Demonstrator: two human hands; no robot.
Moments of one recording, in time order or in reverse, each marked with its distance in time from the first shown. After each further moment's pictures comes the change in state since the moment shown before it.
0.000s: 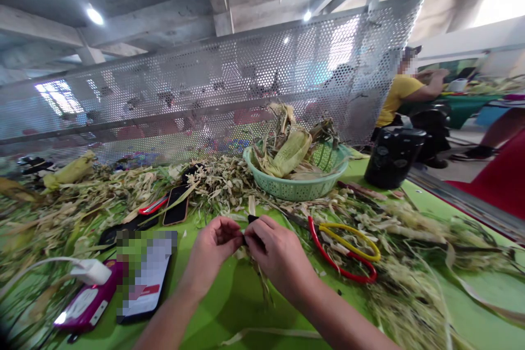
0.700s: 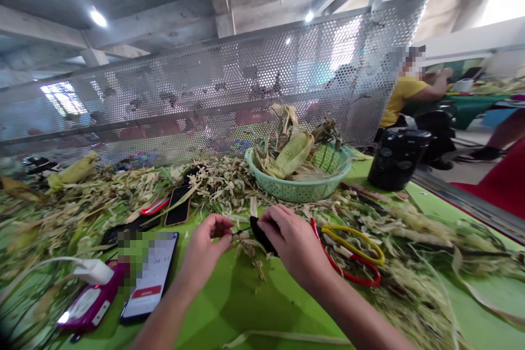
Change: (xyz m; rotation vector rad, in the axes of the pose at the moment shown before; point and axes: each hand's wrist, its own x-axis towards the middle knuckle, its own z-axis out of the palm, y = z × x) left_hand 0.003 0.008 -0.013 0.274 0.098 0.057; right_hand 0.010 0.007 -0.024 0.132 0.051 0.154
